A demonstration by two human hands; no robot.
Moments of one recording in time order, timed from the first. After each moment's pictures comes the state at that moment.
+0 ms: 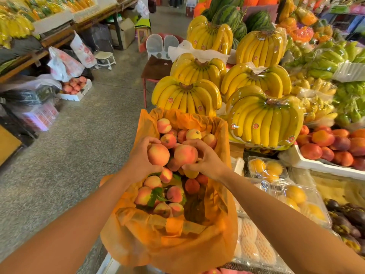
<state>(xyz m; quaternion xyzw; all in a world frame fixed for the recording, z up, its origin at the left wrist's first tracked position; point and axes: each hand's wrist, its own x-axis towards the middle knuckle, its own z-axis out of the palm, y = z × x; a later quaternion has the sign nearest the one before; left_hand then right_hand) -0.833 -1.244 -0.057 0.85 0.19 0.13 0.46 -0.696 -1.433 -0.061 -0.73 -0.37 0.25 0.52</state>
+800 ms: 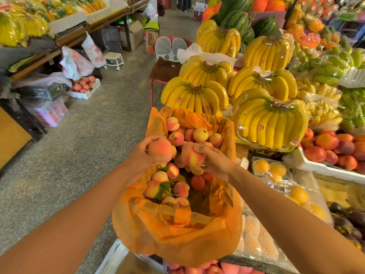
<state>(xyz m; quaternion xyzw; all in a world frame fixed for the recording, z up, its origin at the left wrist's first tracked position) -0.870 -1.244 -0.036 0.66 0.25 0.08 0.71 -0.716 -1.432 -0.046 -0.63 -0.15 0.49 0.59</state>
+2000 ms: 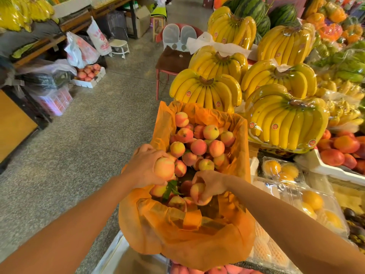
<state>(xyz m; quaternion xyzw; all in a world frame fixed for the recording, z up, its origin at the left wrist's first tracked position) -0.885 -1.222 -0.064 0.96 0.15 -0.01 0.23 -0.721 -1.412 -0.094 -0.78 -0.46 0.43 -0.02</state>
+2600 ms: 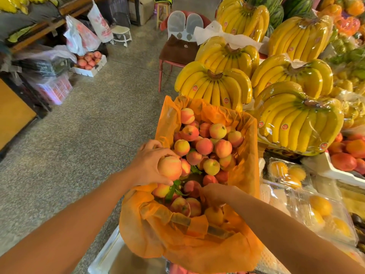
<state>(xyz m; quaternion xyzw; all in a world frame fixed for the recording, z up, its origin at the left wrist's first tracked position) -0.878 -1.207 -0.077 0.94 0.15 0.01 0.30 -0.724 -1.411 -0.154 -0.76 -0.44 0.45 -0.14</state>
